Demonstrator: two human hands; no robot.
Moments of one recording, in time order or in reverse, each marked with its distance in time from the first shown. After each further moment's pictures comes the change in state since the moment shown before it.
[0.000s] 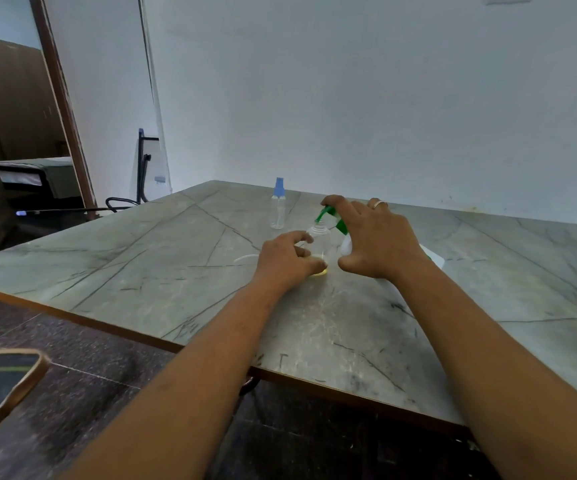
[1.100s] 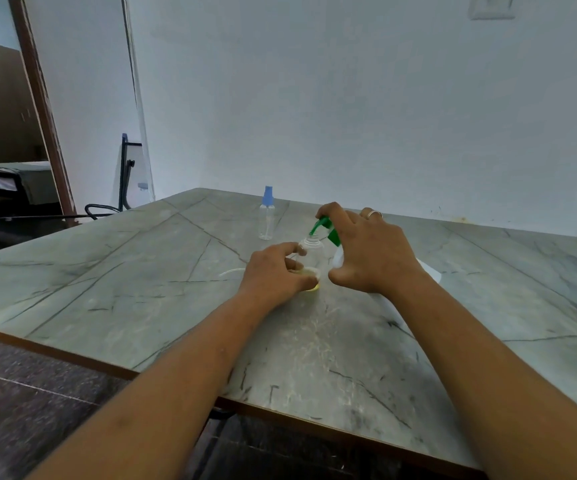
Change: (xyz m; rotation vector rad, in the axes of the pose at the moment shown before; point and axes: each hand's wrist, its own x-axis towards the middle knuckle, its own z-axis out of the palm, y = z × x) left_hand 0.012 -0.010 0.001 0.047 -0.012 0.078; right_hand 0.006 -0.002 0.001 -0.002 -0.002 0.014
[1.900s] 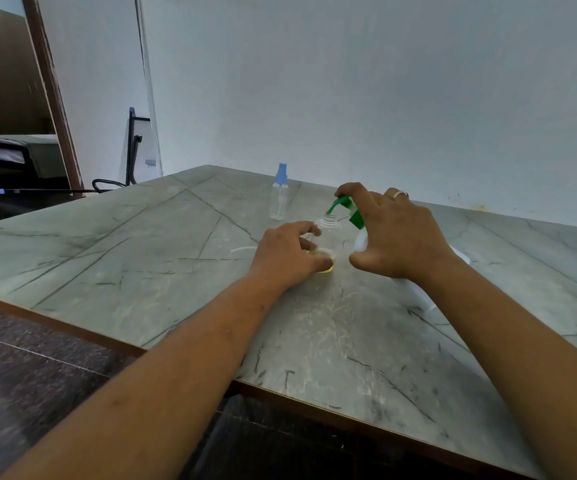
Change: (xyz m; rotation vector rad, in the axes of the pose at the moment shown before) left_hand -0.002 0.002 -0.004 -0.054 -0.010 -0.013; right_hand 0.001 0.006 0.002 -0.018 -0.021 -0.013
